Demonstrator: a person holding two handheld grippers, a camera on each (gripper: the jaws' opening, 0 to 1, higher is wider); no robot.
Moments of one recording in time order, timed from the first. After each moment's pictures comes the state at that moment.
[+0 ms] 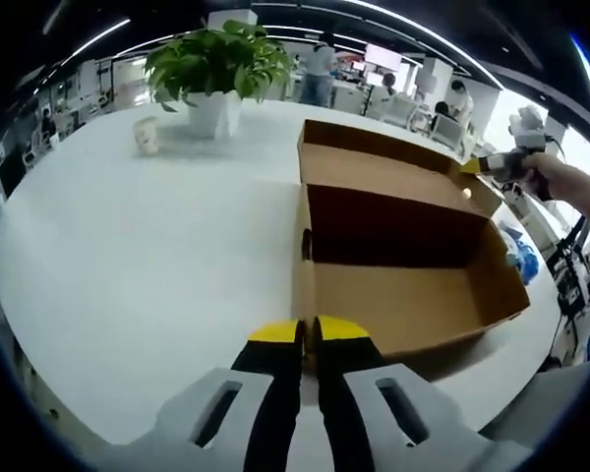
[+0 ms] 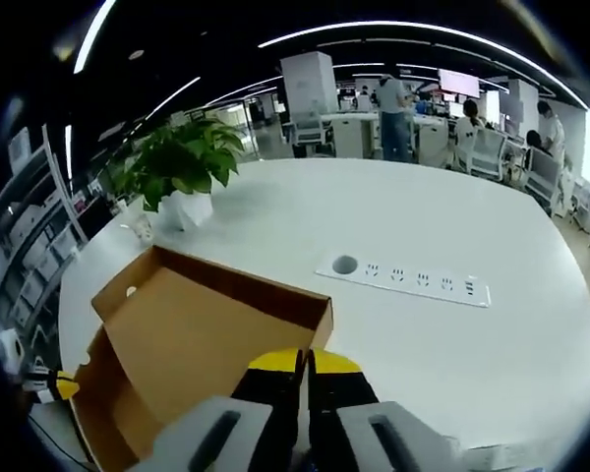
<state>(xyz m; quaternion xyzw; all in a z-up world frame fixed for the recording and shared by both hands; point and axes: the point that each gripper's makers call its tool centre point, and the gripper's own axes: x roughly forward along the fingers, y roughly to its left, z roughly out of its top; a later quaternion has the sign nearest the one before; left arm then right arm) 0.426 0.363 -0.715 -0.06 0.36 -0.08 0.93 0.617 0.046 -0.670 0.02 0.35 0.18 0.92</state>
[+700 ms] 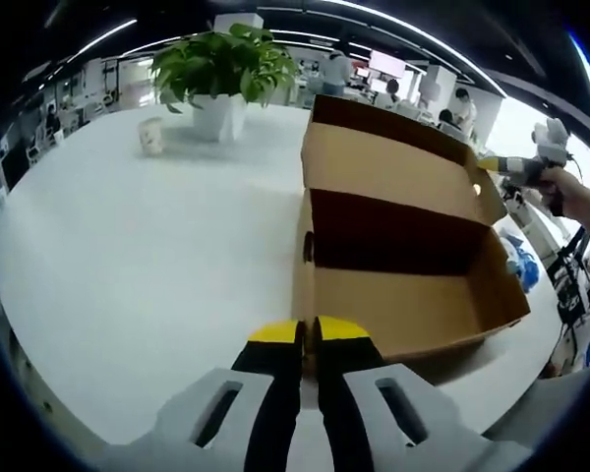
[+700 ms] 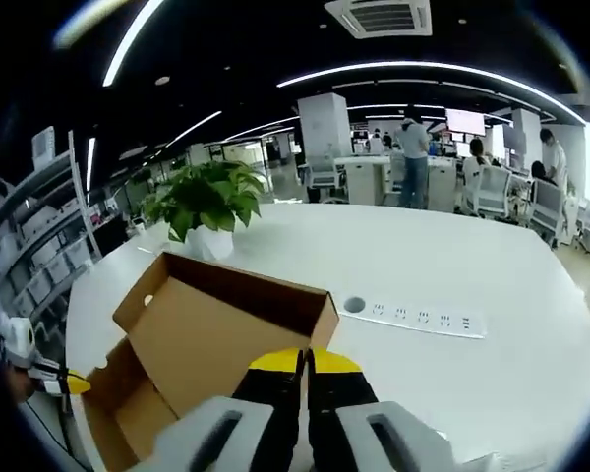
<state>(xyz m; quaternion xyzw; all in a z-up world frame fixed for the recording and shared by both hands) 0.426 0.365 -0.714 -0.08 0.35 -0.07 0.93 0.599 0.051 -0.630 0.02 0.25 0.21 0.95</state>
